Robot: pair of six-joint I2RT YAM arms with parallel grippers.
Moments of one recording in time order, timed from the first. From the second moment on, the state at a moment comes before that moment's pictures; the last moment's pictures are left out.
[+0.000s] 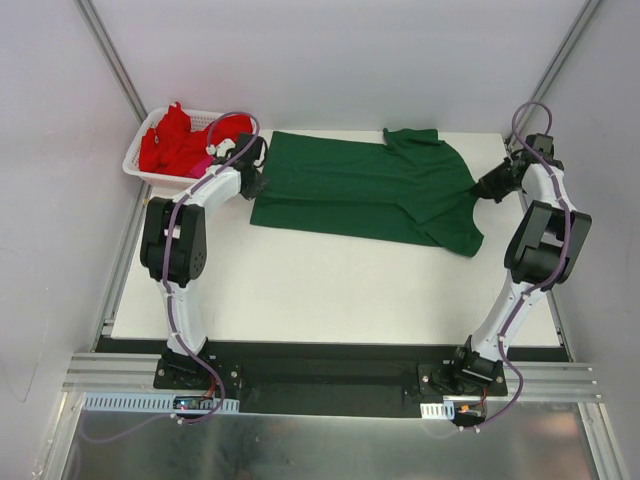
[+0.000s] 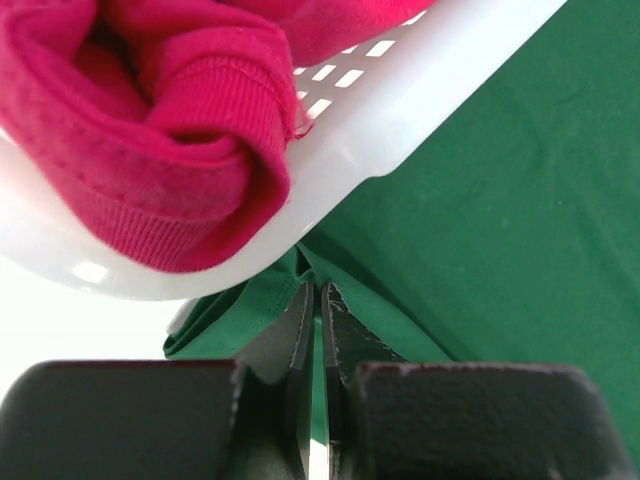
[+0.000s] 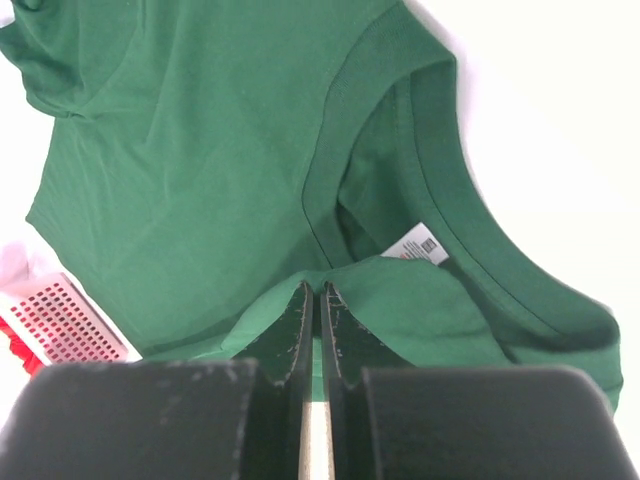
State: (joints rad) left arm -0.24 2.00 1.53 -0.51 -0.26 -0.92; right arm -0.32 2.06 1.69 -0.68 -0.37 0.66
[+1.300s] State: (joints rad) left arm -0.48 1.55 1.26 -0.49 -0.18 -0.65; right arm -0.09 1.57 1.12 -0.68 -0.16 0.58
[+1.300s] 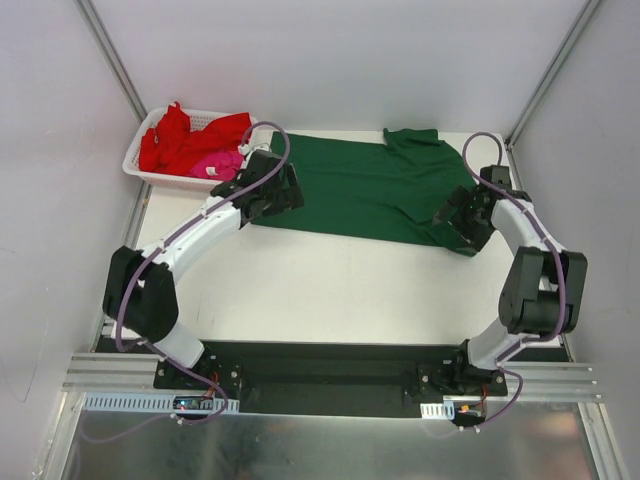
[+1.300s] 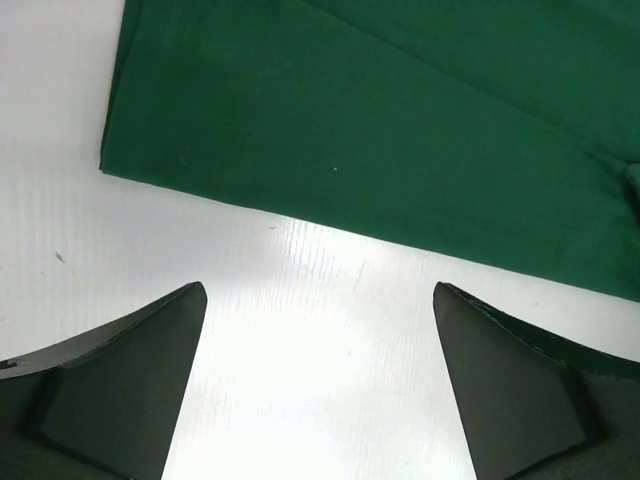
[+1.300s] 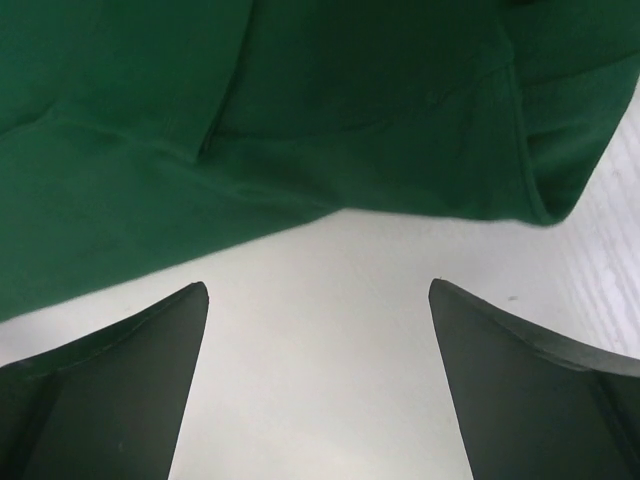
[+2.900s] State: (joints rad) left arm -0.42 1.79 1.35 -0.48 -0.04 -0.70; right arm -0.16 1.91 1.45 -0.79 0.09 0.31
